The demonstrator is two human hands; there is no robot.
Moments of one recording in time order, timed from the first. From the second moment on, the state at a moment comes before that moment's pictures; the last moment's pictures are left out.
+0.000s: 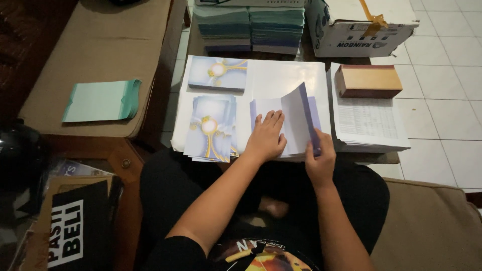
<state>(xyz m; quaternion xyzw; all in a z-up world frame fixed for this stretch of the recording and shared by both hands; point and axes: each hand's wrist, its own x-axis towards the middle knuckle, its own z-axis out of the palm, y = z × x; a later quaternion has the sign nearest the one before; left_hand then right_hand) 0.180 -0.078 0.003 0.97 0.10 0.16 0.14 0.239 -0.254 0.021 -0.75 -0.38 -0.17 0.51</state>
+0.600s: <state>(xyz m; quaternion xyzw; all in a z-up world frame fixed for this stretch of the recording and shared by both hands) 0.181 -0.059 -0.011 0.96 0.03 0.24 0.15 0.243 -0.246 -0.006 -0.81 -0.53 -0.06 0.23</state>
